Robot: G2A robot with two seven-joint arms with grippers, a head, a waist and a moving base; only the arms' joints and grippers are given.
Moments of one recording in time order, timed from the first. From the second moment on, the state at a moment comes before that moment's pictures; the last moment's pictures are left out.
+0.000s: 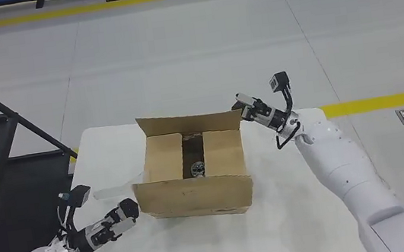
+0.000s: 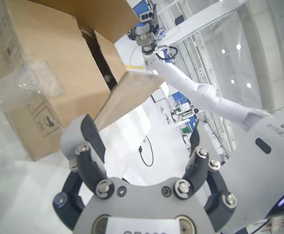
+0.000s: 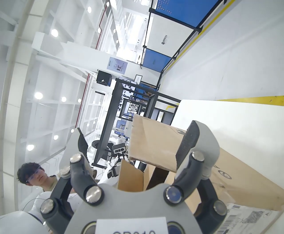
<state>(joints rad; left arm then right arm) 1.34 -0.84 -1.53 -1.56 -0.31 -0.77 -0.88 -0.25 -1.43 1.07 -0.36 0.48 -0.78 0.98</state>
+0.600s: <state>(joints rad) 1.28 -0.88 -1.41 -1.65 0.12 -0.61 -0.53 -0.34 -1.33 1.08 -0.66 0.38 -0.61 1.21</state>
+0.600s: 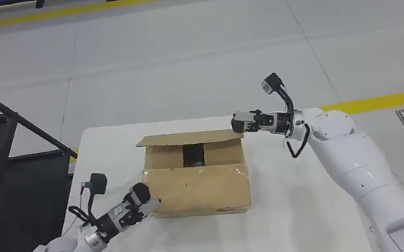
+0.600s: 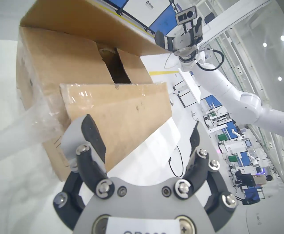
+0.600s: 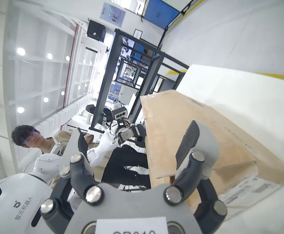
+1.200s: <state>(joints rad) 1.24 -0.90 -1.38 -1.64 0.15 -0.59 -0.51 -0.41 -1.32 1.04 -0.75 0.41 -0.33 1.29</state>
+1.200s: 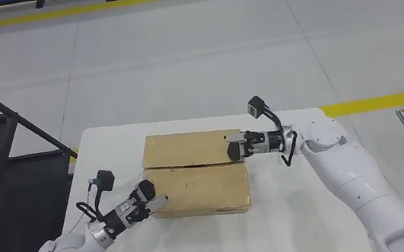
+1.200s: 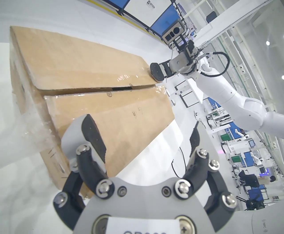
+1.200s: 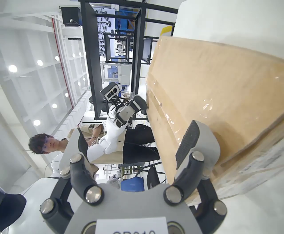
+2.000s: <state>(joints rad) 1.38 -0.89 -1.62 -1.63 0.10 -0.55 -0.35 -0.56 -1.28 1.07 -0.96 0.31 -0.23 1.19</state>
